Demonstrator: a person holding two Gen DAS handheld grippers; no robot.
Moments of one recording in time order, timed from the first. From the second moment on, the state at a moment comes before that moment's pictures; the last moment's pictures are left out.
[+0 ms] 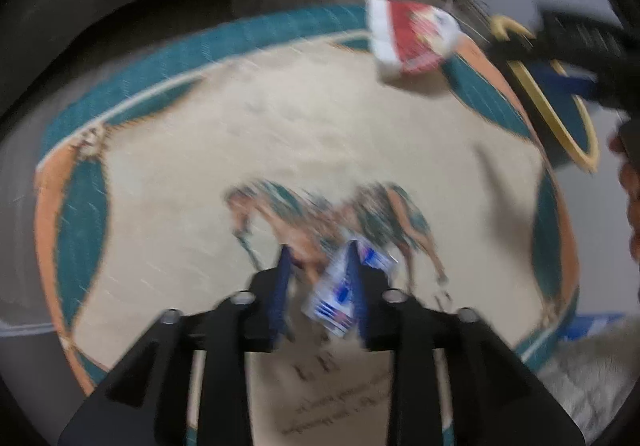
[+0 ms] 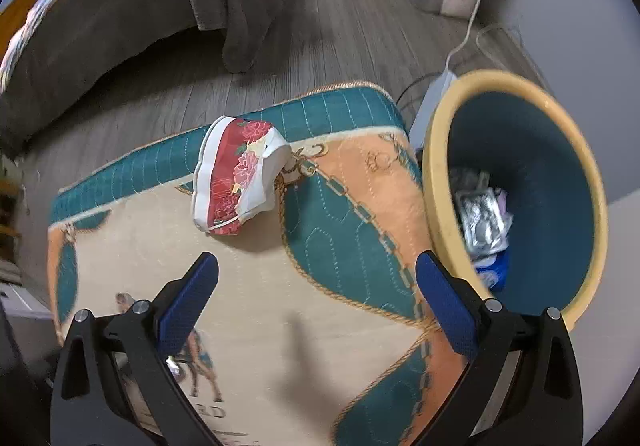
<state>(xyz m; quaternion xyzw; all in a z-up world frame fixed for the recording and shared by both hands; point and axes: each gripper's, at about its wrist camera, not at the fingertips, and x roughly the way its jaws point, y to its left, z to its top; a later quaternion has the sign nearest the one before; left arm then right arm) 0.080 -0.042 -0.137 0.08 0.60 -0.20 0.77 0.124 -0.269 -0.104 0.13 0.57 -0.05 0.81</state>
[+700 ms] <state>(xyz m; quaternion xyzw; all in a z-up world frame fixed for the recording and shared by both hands) 0.096 -0.047 -0.114 0.15 0.55 -0.18 0.80 0.138 -0.267 -0.099 0.11 0.55 -0.05 0.83</state>
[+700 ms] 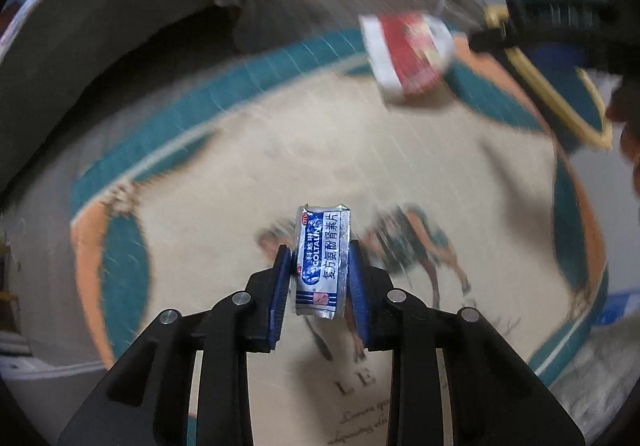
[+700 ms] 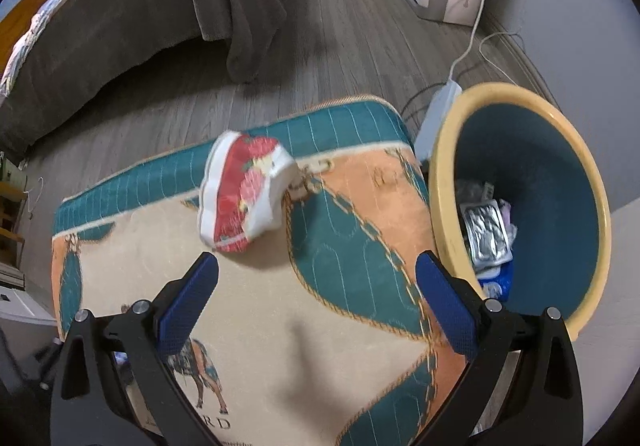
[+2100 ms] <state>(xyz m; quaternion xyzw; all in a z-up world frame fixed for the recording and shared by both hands) 0.079 -0.107 -0.034 0.15 0.45 -0.22 0.85 0.033 -0.285 -0.019 0.05 0.50 -0.03 0.86</state>
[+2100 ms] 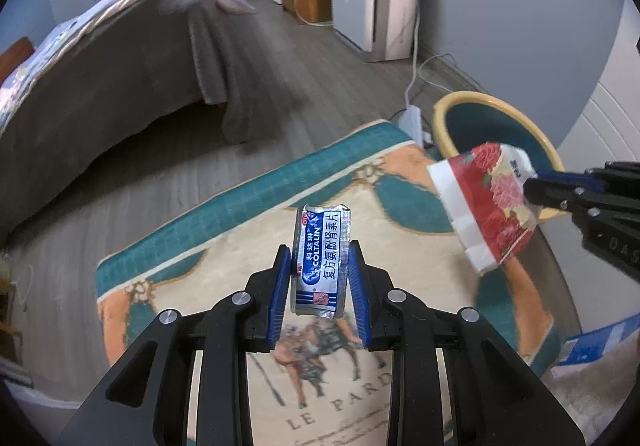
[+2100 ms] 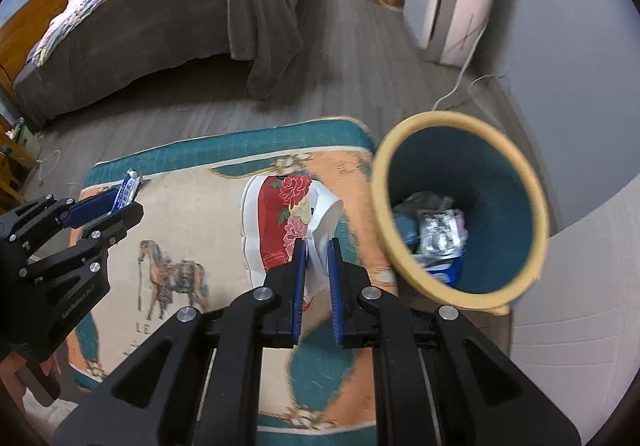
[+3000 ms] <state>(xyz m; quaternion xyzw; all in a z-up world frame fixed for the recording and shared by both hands) 0.032 -0.237 -0.060 0.20 0.42 -0.32 0.82 0.045 -0.495 -0.048 0.17 0.49 -0.14 0.84</state>
